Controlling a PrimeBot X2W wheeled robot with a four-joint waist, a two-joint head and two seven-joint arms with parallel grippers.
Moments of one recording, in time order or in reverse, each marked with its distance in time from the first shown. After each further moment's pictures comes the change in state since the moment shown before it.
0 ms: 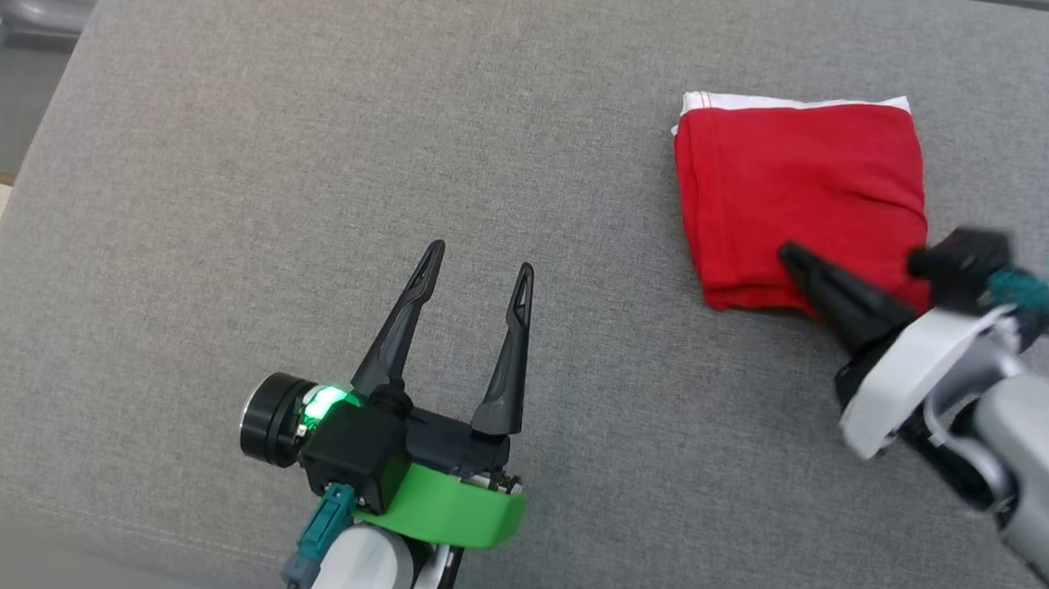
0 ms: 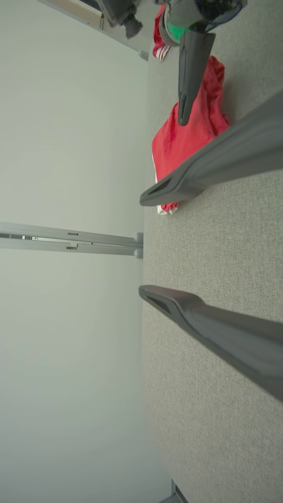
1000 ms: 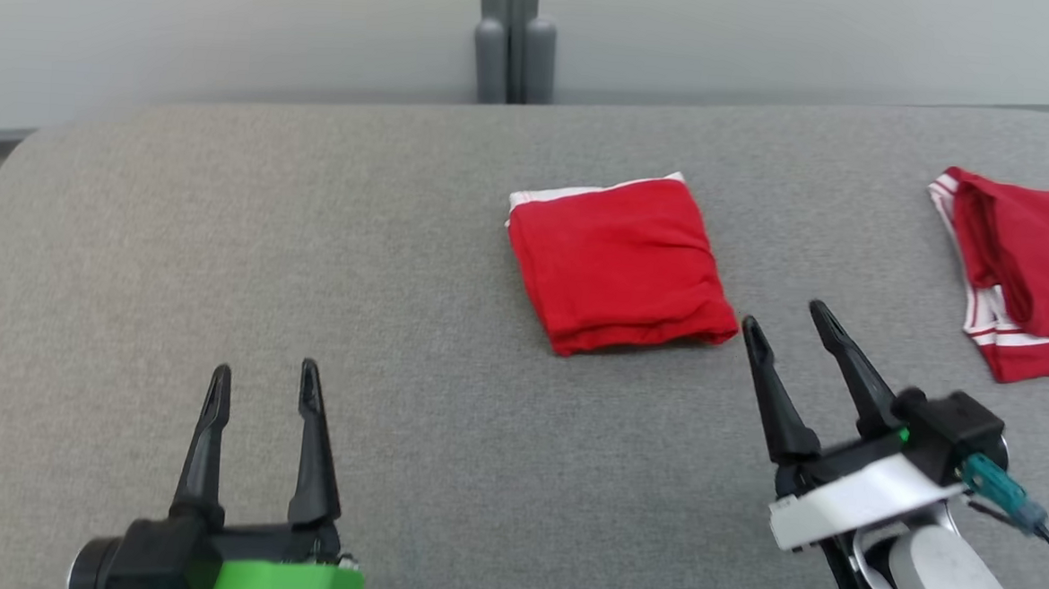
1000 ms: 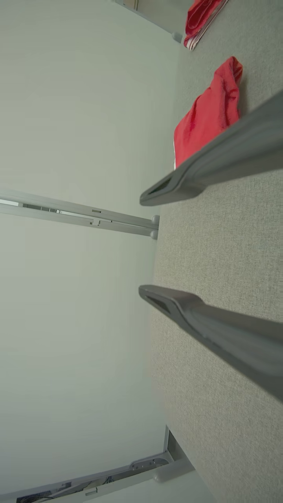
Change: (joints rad) left arm 0.316 0.000 0.325 -0.098 -0.001 -0.025 0.000; right arm 0.436 0.475 -0.492 -0.063 -0.469 0.000 -0.203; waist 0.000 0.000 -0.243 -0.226
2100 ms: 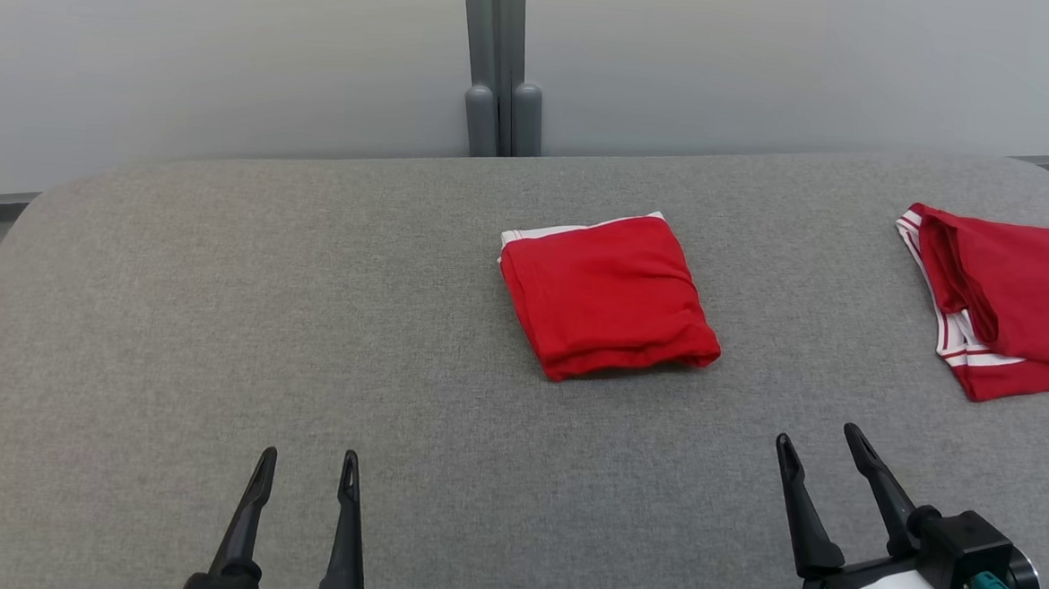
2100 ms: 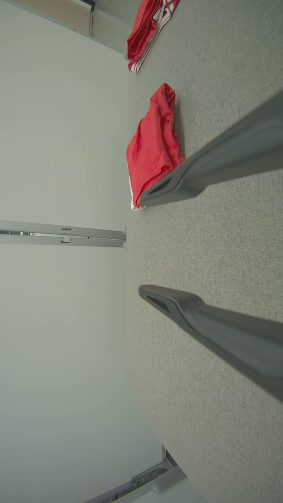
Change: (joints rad) left arm 0.116 0.000 0.003 0.086 0.092 -0.085 0.000; right arm 0.259 0.075 -0.137 -0.037 -0.138 0.000 0.000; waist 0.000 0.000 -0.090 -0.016
